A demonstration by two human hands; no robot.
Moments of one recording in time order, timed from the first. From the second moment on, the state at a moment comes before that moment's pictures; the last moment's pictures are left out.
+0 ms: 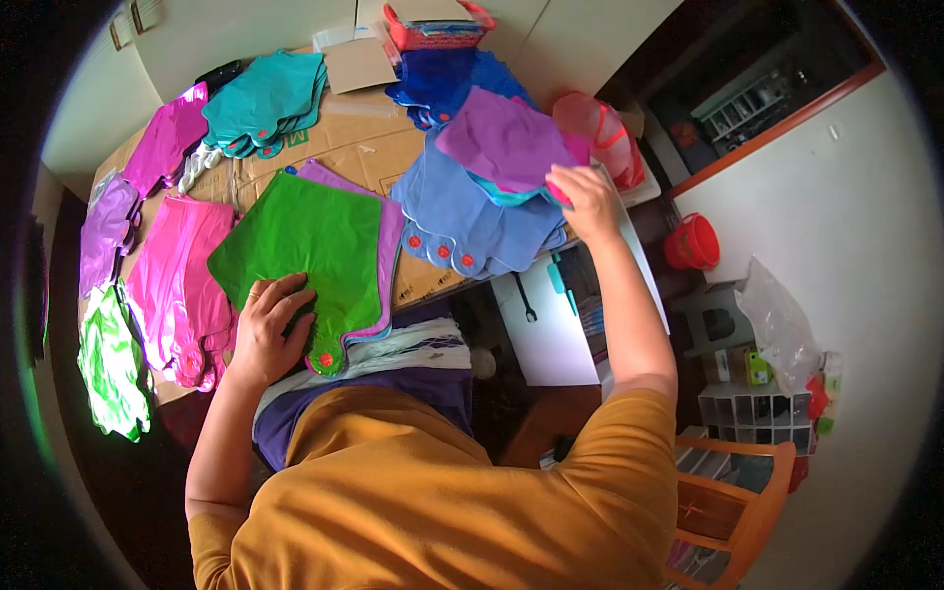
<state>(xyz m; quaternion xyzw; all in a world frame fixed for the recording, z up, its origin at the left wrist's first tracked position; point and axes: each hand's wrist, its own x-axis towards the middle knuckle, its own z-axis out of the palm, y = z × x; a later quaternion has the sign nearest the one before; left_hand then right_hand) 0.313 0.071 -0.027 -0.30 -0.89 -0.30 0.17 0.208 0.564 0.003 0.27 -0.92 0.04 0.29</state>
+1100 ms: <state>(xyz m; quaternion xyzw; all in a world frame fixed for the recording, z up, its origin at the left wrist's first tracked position) 0.306 0.054 -0.031 -0.30 -0.89 -0.33 0.11 0.326 0.351 0.041 0.45 -0.88 0.15 0.04</state>
